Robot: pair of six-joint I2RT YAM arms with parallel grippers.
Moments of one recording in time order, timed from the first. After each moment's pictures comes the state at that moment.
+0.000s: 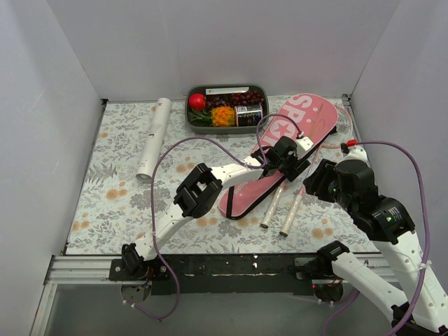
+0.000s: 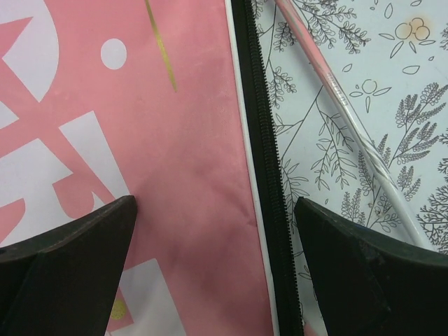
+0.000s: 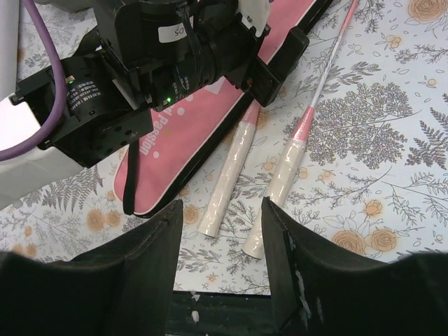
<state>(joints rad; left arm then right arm) -0.97 2.55 2.12 -0.16 -0.07 0.08 0.52 0.67 1.05 -1.00 0.24 0.62</state>
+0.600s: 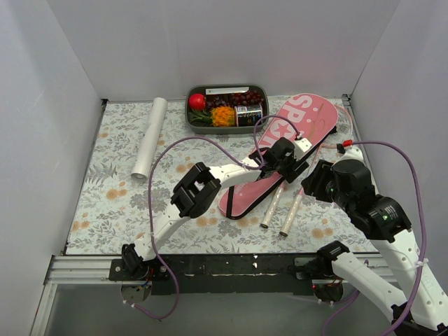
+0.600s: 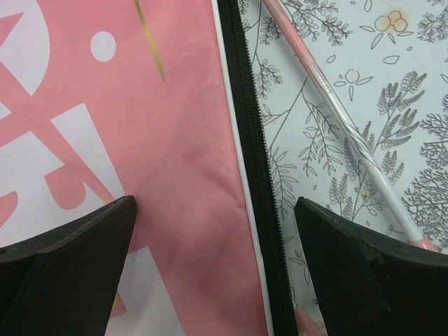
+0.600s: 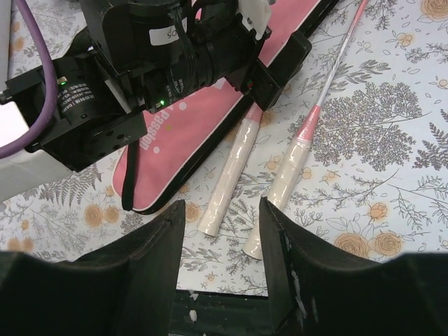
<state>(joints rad) -0.97 2.51 2.03 -0.08 -0.05 0.08 0.52 0.67 1.02 -0.98 0.22 0.60</state>
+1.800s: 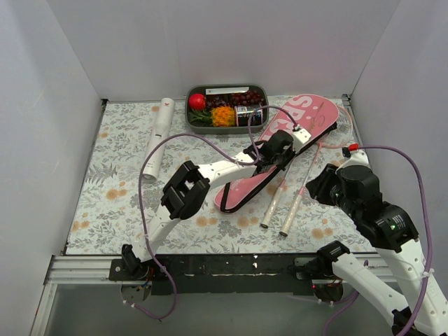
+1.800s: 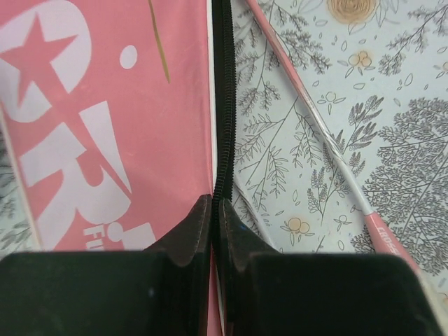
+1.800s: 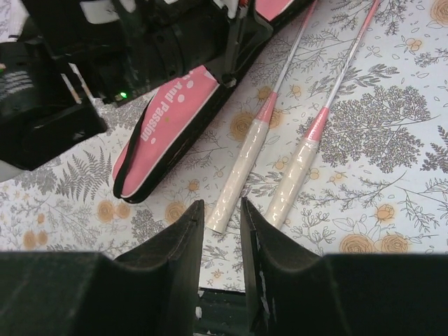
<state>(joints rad) -0.97 2.37 1.95 -0.12 -0.07 0.05 0.52 0.61 1.02 -0.98 0.19 0.60</state>
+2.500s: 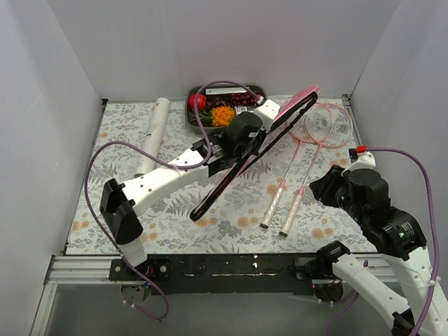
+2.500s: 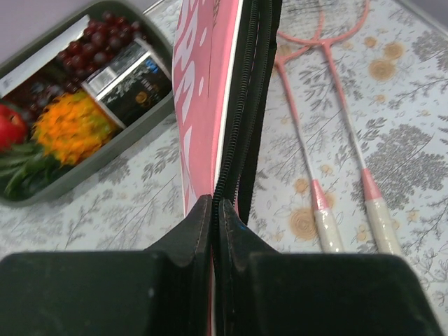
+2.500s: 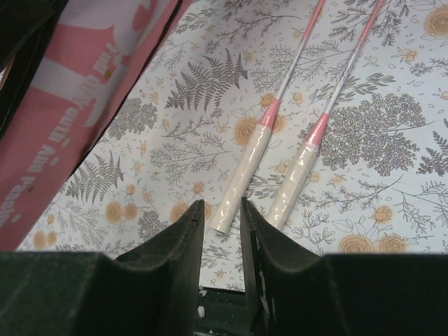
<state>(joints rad) -0.97 1.76 1.71 -0.36 -0.33 -0.03 0.52 0.57 1.05 -1.01 0.20 0.60</state>
